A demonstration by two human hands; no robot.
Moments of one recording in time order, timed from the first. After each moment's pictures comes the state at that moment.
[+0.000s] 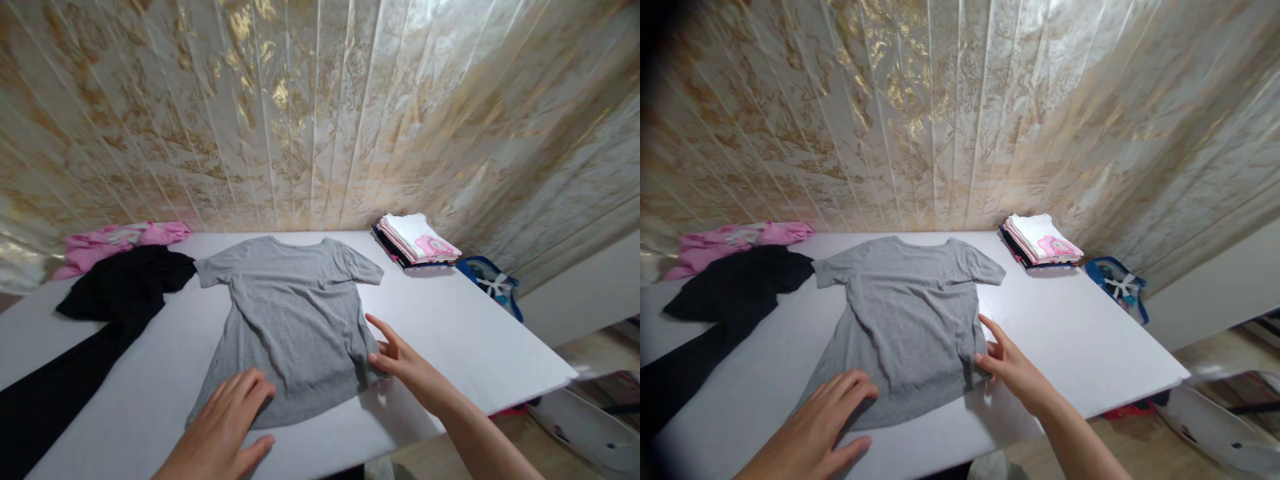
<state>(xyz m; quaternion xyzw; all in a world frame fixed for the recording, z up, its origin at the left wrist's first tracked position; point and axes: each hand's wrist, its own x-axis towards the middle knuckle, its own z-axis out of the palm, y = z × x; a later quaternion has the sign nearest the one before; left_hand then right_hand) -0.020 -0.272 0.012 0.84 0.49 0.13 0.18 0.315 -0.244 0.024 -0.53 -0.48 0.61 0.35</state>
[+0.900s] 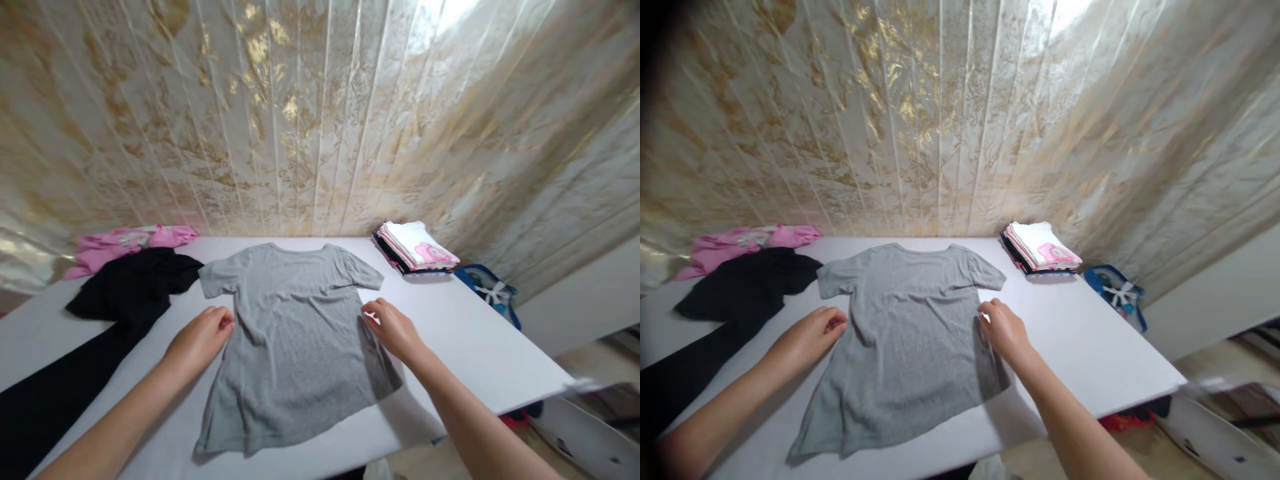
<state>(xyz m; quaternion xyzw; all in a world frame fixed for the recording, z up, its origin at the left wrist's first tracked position) -0.079 -0.161 0.018 0.73 0.64 0.18 0.16 0.311 -0.181 0.029 -0.66 -0.74 0.07 0.12</state>
